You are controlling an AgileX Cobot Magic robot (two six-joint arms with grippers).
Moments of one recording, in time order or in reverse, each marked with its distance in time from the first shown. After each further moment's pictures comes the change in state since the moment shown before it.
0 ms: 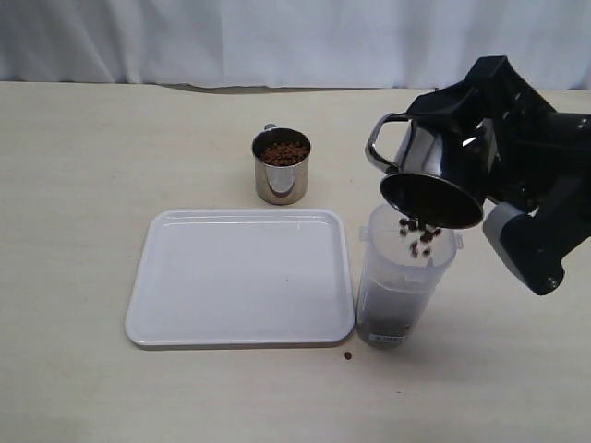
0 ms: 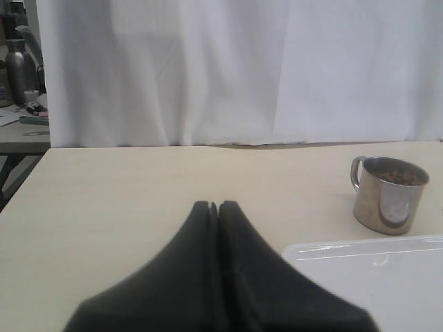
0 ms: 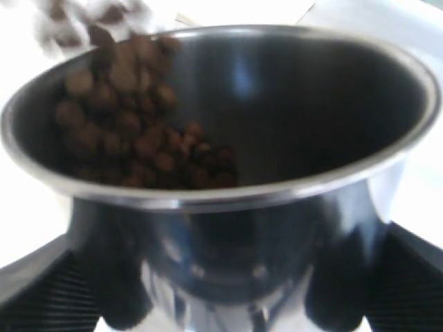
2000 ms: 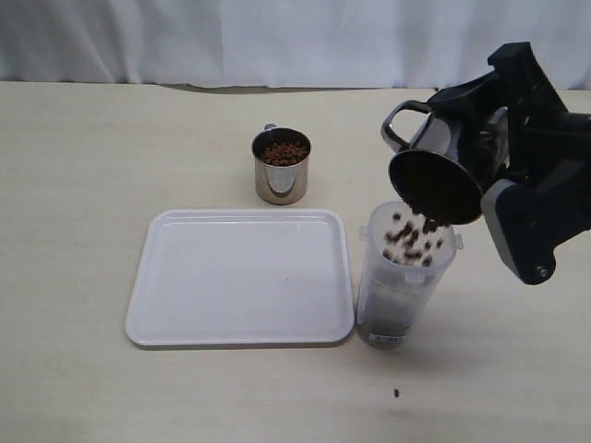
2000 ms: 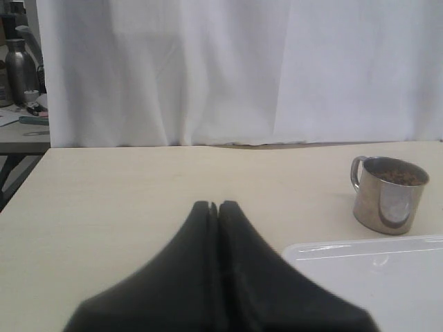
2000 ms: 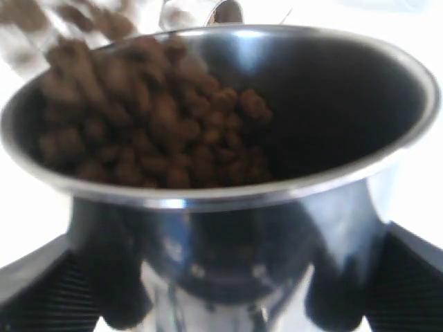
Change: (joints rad) left arm 0.000 0.000 0.000 0.000 0.000 0.000; right arm 0.000 0.000 0.002 -0.070 0.083 0.289
